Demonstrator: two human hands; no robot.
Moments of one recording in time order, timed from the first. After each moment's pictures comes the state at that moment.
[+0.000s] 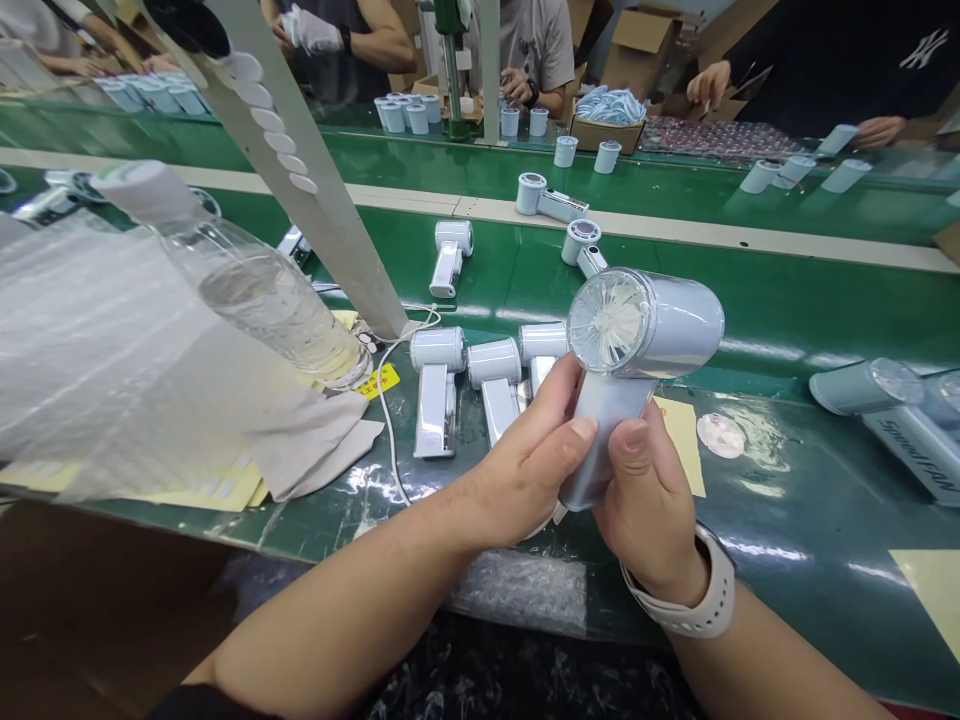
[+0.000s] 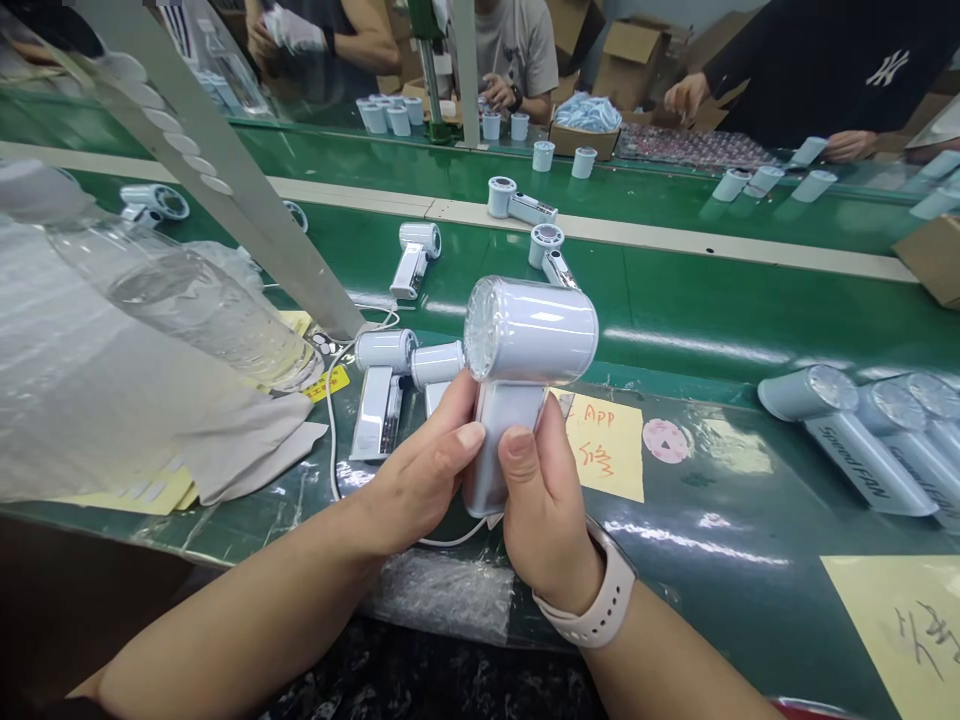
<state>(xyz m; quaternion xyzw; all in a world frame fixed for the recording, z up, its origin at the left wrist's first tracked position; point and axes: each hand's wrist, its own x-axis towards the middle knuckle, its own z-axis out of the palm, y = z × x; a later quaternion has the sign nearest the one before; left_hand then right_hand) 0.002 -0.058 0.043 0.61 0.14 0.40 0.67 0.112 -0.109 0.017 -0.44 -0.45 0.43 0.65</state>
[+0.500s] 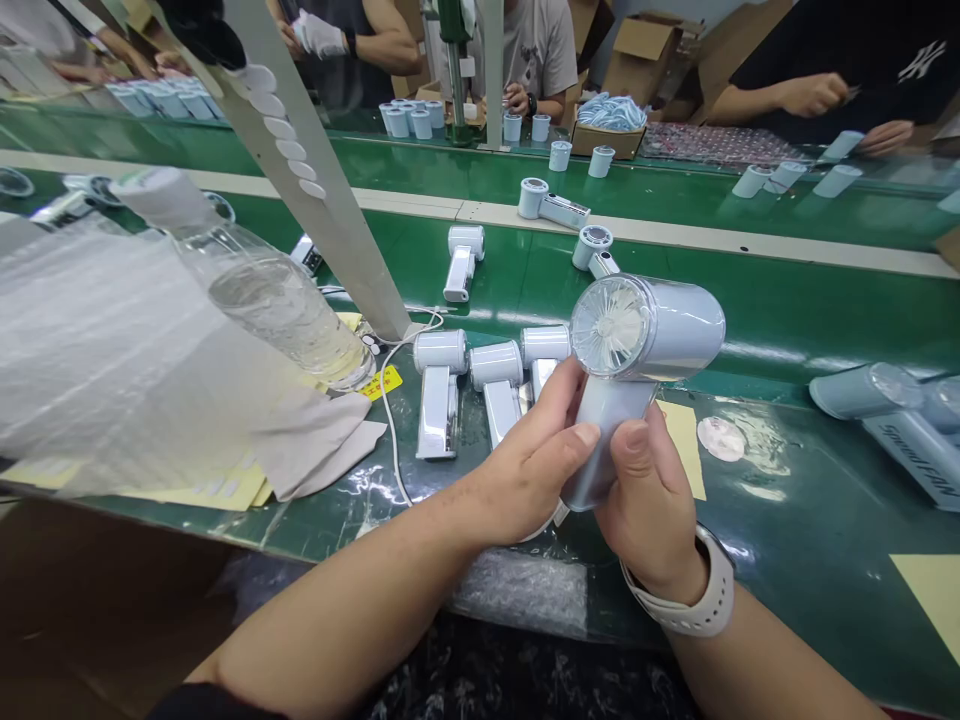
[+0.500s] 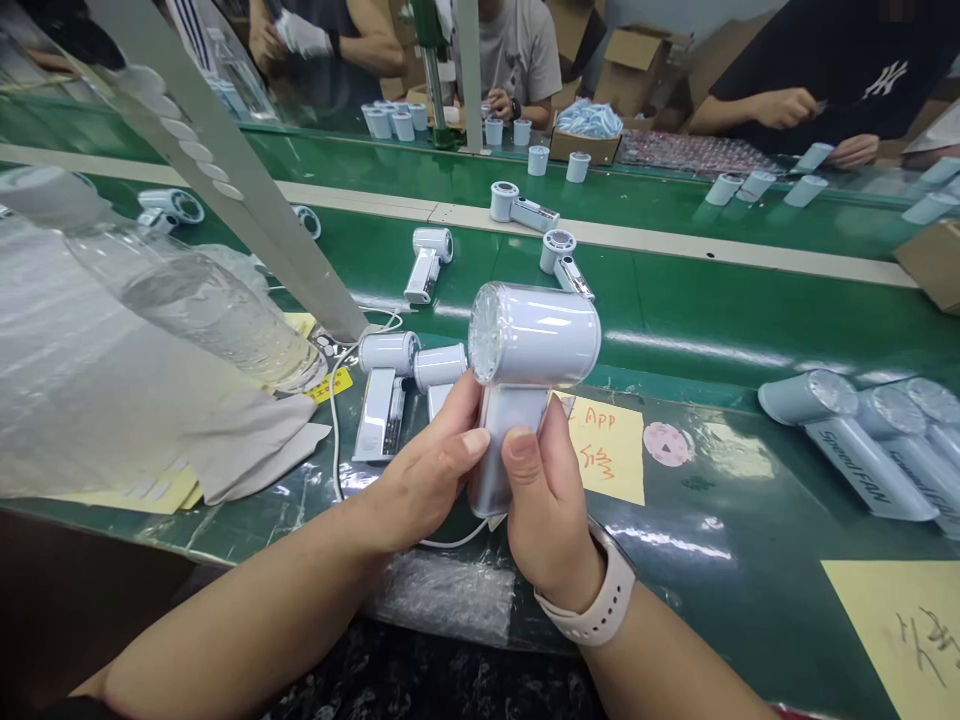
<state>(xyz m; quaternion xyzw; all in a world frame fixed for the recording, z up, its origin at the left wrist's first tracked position) 0.005 -0.057 0.036 0.60 0.12 0.41 0.68 0.113 -0.108 0.015 -0.44 -0.44 0.43 0.65</state>
